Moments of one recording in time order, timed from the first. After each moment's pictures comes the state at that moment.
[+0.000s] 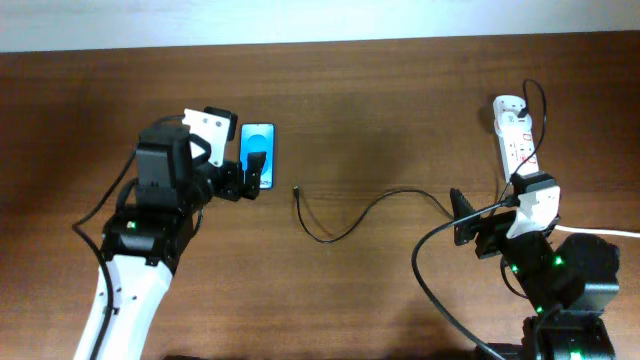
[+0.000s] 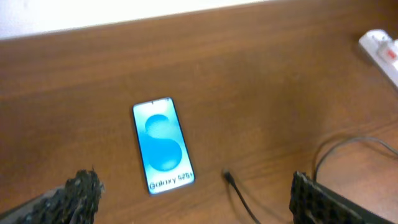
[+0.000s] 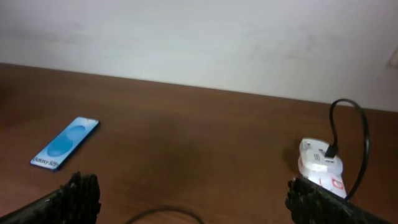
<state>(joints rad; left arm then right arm) -0.15 1.20 1.05 -0.51 0.21 0.05 -0.07 0.54 0.66 -0.40 -0.31 -0.06</state>
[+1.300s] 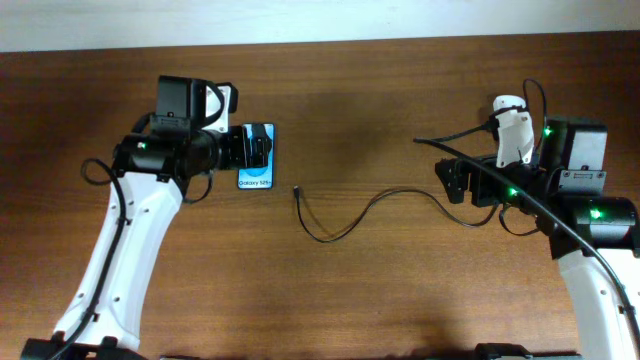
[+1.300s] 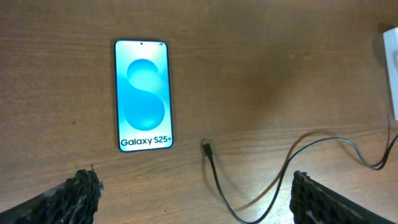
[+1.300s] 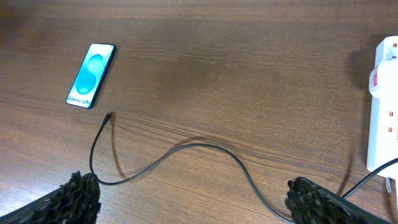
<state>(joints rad) -0.15 1.53 1.41 -0.85 0.23 -0.18 -0.07 1.16 1.16 -0.86 -0.40 -0.07</state>
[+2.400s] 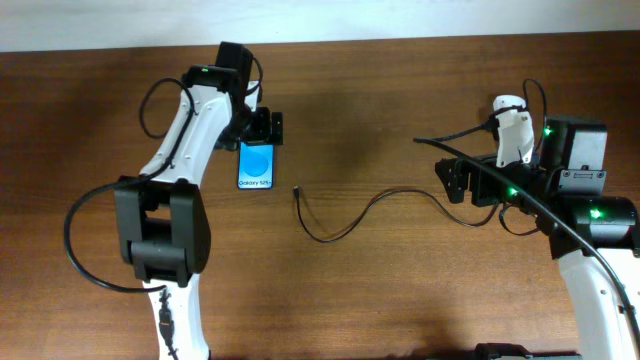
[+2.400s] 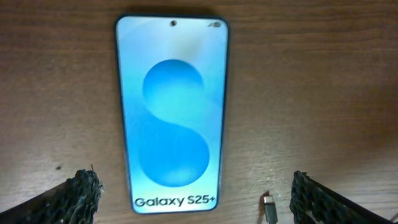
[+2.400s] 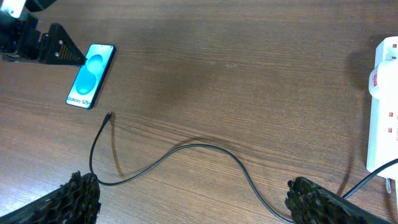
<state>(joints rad) -0.19 2.21 1.91 -1.09 0.09 -0.17 -0.07 1.16 1.16 -0.86 -0.40 -0.07</state>
